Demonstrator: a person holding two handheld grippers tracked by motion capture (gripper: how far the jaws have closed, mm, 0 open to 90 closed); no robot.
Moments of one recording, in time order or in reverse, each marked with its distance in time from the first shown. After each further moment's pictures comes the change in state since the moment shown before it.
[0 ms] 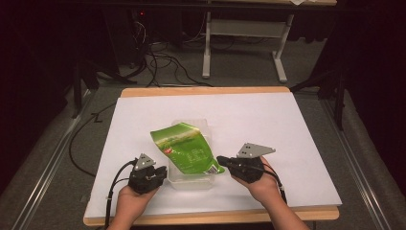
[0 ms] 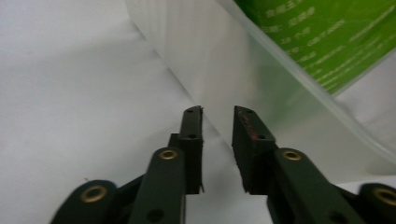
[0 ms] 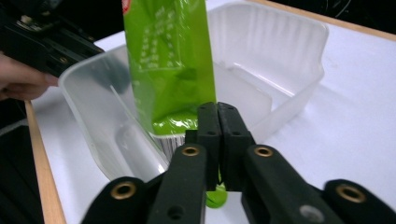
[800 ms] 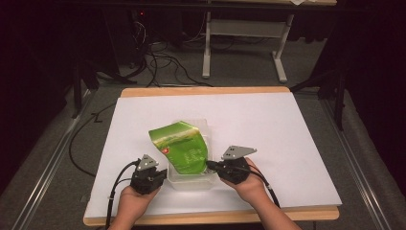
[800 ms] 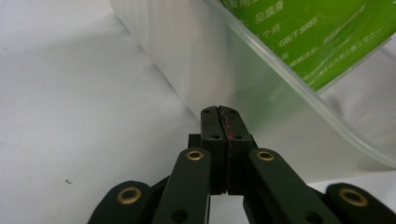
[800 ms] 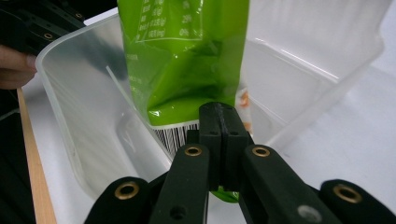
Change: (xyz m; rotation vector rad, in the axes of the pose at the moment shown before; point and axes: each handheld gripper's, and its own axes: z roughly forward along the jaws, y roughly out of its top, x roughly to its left) left arm -0.003 0.000 0.003 0.012 -0.009 0.004; right arm 0.013 -0.005 0.040 0.086 0.026 0.002
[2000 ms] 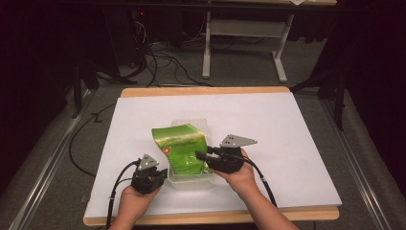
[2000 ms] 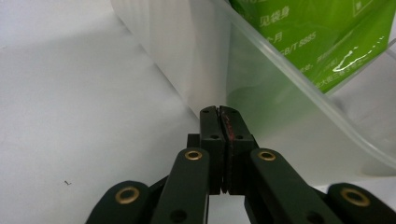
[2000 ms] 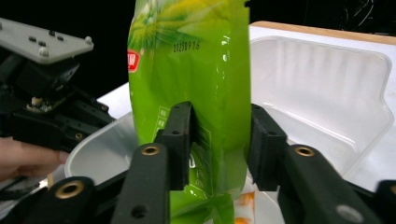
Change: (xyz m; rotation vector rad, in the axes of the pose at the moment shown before) left arm 0.000 0.000 0.002 0.001 0.008 -0.008; right arm -0.004 0.027 0.007 -0.197 0.055 0.109
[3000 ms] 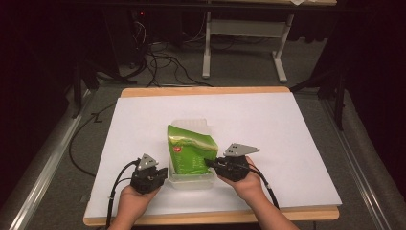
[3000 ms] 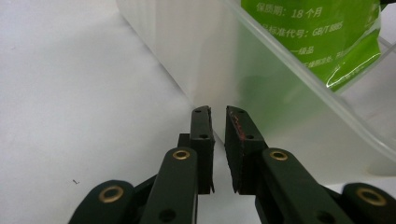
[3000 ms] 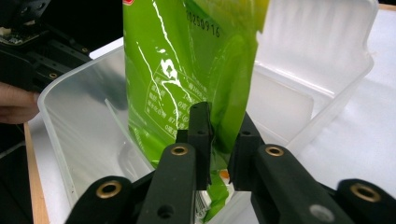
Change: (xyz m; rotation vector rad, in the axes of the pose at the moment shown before) left arm 0.002 0.000 -0.001 0.004 0.013 0.006; right arm -0.004 -0.025 -0.011 0.094 -0.053 -0.039
